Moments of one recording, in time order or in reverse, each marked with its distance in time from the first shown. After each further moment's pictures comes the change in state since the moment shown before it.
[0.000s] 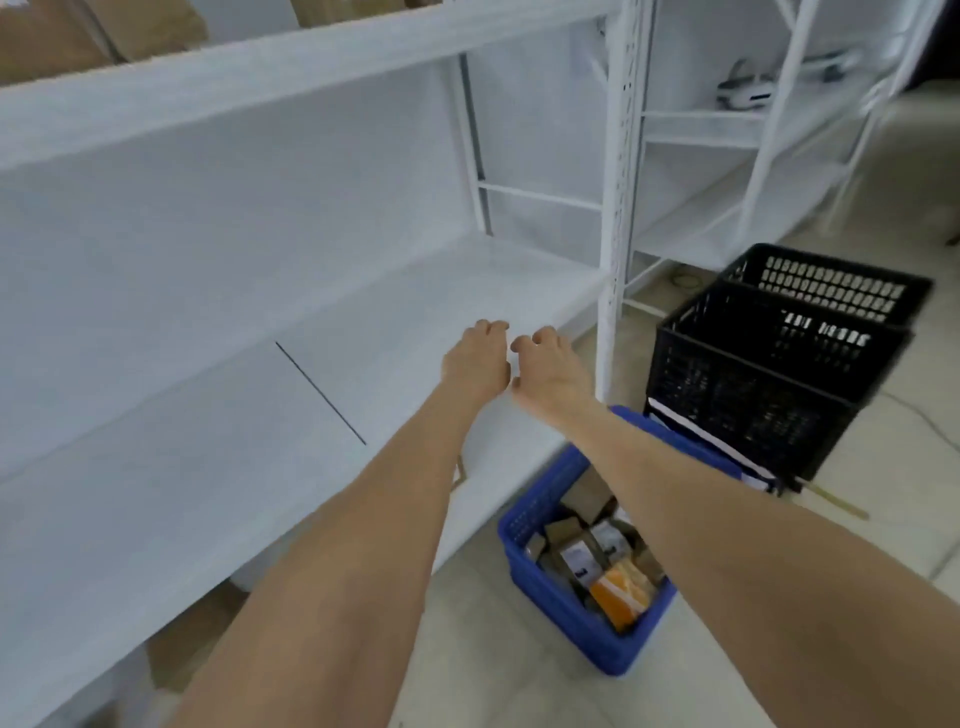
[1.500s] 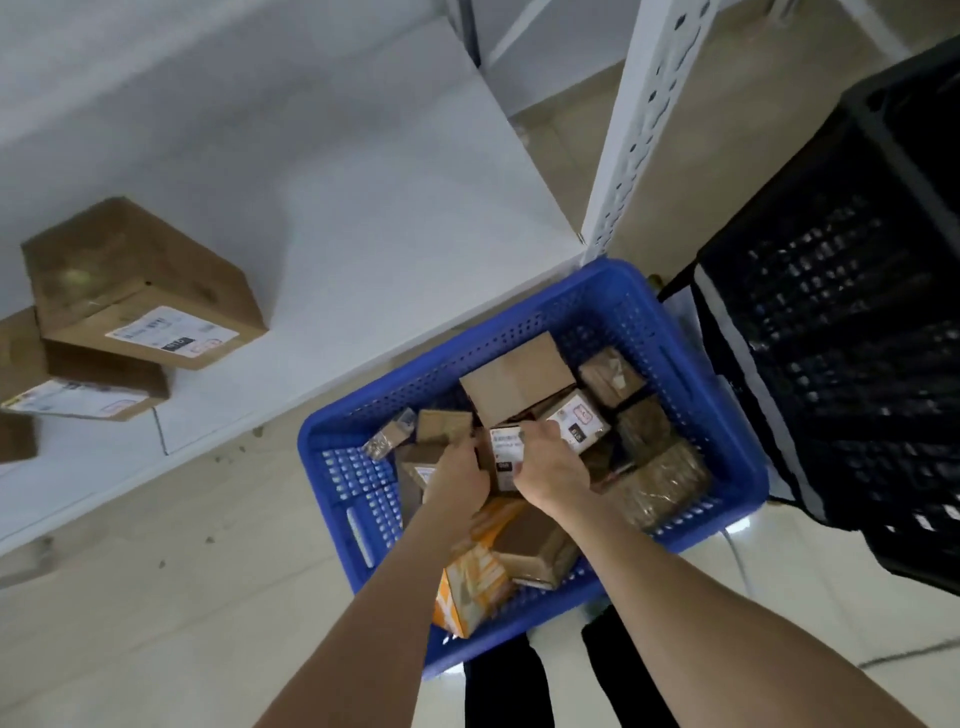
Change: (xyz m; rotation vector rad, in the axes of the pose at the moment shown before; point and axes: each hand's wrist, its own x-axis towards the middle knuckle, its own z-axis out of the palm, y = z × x) left_hand 0.206 0.083 0.632 -0.426 -0.686 -0.804; right_hand 0.182 0.455 0.458 0.065 -1.014 0.119
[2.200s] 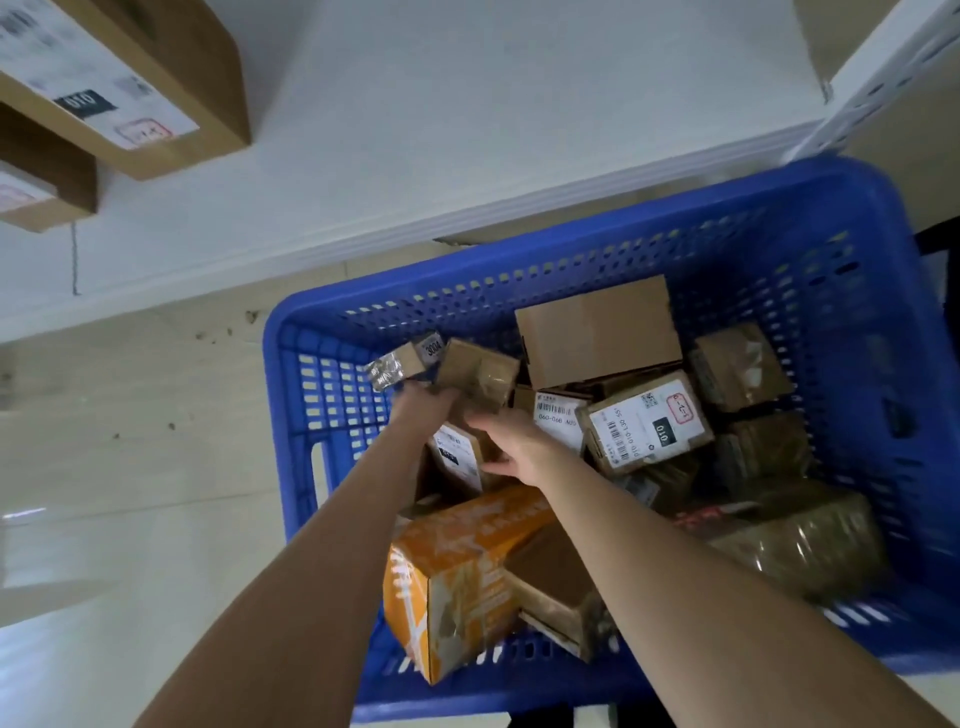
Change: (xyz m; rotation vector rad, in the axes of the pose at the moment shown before) left_hand 0.152 -0.141 0.079 -0.647 0.124 -0.499; right_hand 0.157 -0.010 0.154 0.832 -0.516 0.305
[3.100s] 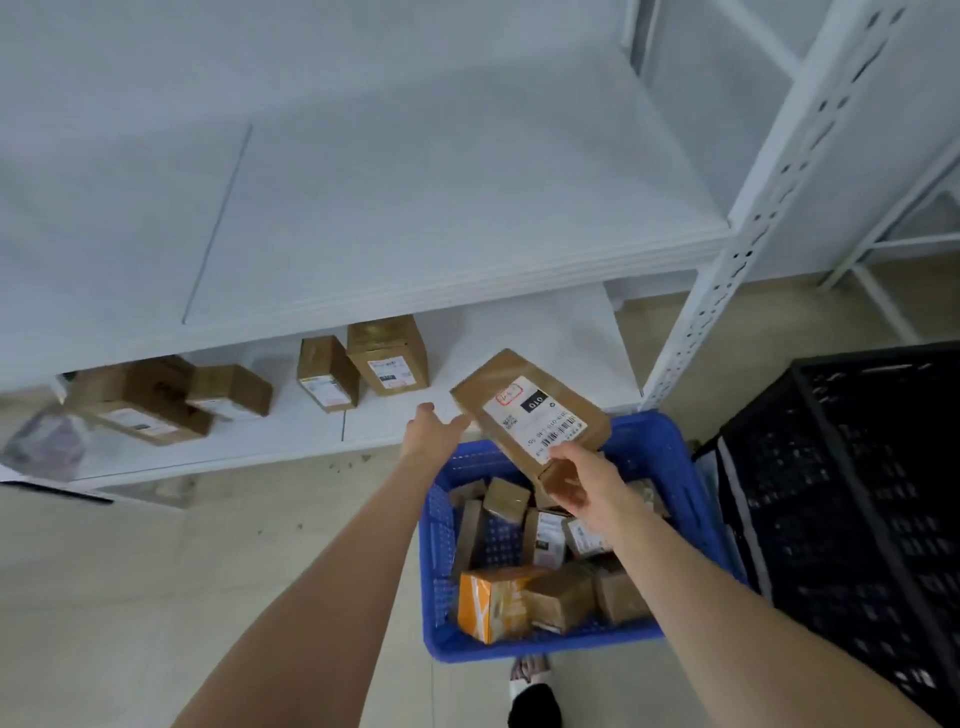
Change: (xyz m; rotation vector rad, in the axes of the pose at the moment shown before) left_hand -0.431 0.124 -0.269 -0.151 0.206 0.285; right_hand -0.479 -0.081 0.023 0.437 0.102 -0.315
